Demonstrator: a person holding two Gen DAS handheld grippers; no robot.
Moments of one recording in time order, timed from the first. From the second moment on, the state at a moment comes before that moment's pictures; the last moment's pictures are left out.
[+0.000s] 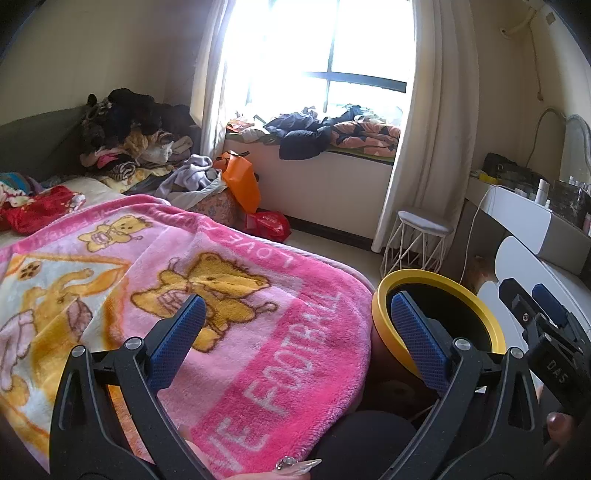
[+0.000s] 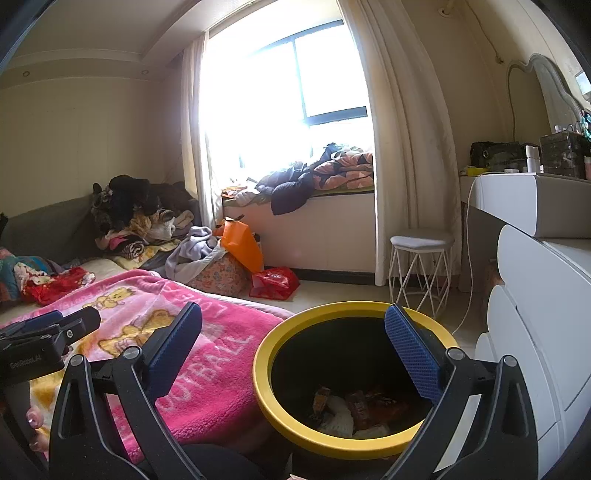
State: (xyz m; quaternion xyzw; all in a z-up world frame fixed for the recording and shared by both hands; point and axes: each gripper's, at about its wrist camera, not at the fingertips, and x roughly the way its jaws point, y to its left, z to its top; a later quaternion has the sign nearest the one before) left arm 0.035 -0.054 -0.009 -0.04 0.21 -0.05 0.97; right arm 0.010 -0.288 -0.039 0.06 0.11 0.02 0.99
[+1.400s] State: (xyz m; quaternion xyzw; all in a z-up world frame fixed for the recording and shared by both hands) left arm 0.037 -0.052 -0.014 -0.05 0.22 -0.05 0.97; right arm 0.008 -0.291 -0.038 0.06 0.11 0.01 0.99
